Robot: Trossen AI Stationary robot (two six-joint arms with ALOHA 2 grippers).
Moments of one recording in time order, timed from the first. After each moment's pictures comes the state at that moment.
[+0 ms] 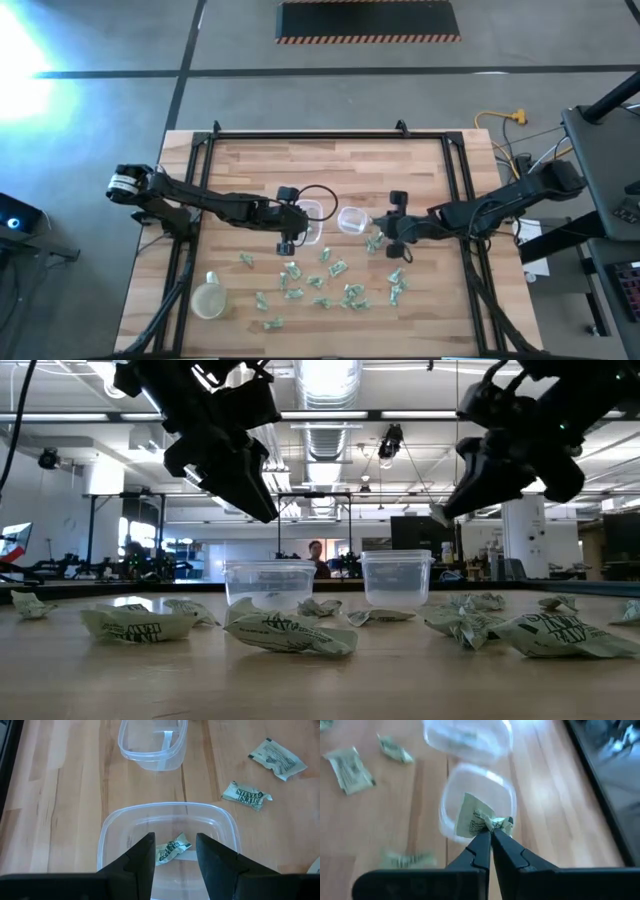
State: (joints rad) left arm -0.11 1.48 0.94 -0.32 -0.27 0.11; right arm 0.26 1.23 0.55 -0.09 0.50 -0.05
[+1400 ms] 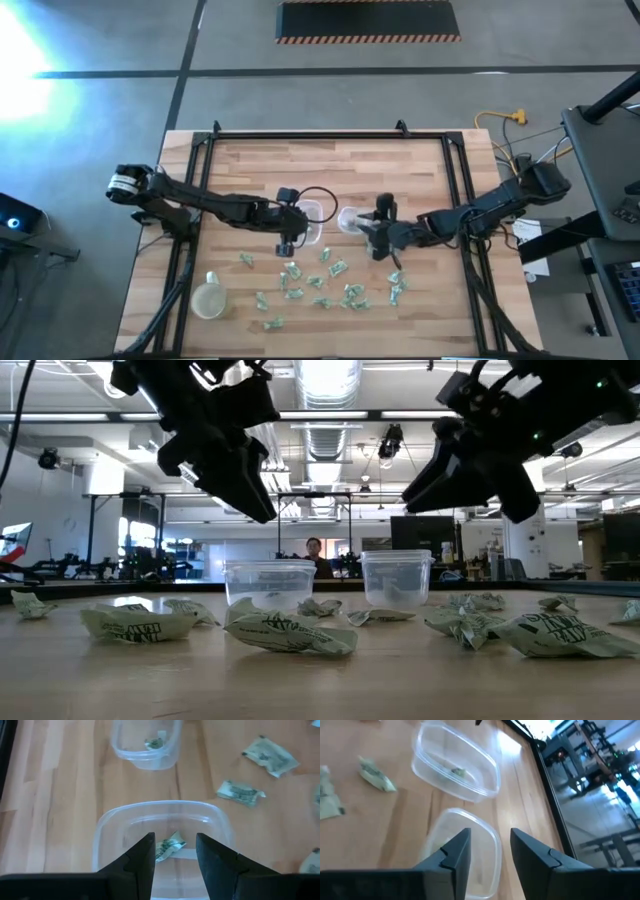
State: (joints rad) left arm -0.13 1.48 0.94 -0.33 -0.26 0.11; right arm 0.29 1.40 0.57 0.22 0.63 -0.31
